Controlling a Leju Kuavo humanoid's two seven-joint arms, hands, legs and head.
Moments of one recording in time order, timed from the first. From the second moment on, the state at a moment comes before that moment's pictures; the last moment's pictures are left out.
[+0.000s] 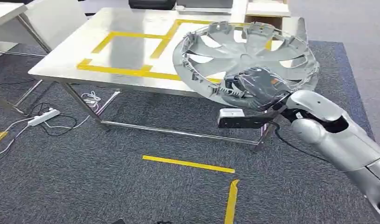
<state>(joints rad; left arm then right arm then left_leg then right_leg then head) -0.08 -0.07 0.88 -0.21 -1.45 0.00 -0.33 -0.89 -0.32 0.88 -1.38 0.73 0.05 -0.15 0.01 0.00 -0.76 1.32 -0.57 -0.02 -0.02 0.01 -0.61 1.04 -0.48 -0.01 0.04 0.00</state>
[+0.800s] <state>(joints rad) -0.08 -0.07 0.87 -0.21 -1.45 -0.01 -0.32 -0.88 -0.32 0.88 -1.38 0.73 0.05 -0.15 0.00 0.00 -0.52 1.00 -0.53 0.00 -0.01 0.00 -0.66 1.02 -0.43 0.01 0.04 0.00</state>
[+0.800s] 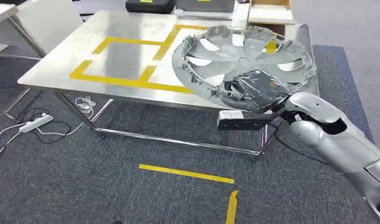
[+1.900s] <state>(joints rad) -0.11 -0.09 0.85 -0.21 -1.46 -0.02 -0.30 -0.88 -0.12 1.00 -1.27 0.75 0.06 -0.14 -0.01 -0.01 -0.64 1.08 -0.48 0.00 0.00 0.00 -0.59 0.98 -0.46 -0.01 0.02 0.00</state>
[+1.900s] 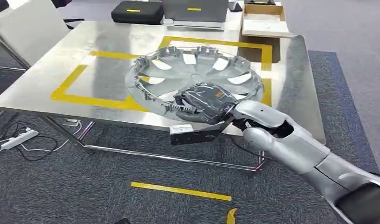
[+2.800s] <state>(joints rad) -0.12 -0.10 0.84 -0.21 -1.45 -0.05 -0.31 -0.84 -0.04 1.05 -1.11 0.77 0.04 -0.16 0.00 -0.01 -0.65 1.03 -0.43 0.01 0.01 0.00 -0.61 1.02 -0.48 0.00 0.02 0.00</state>
